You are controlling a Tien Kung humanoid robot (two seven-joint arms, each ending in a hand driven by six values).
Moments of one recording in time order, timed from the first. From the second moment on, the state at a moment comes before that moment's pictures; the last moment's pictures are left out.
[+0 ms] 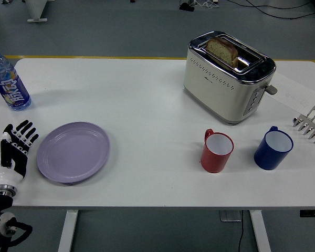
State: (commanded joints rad) left arm -0.08 0.11 -1.51 -1.00 0.81 -0.06 -0.35; right arm 0.08 -0.02 1.40 0.20 -0.78 -0.21 -0.32
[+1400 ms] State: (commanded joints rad) left arm -0.12 0.00 -1.28 -1.07 0.73 -0.04 -0.40; right arm 0.09 -0.02 1.41 0.20 -0.82 -0.20 -0.33
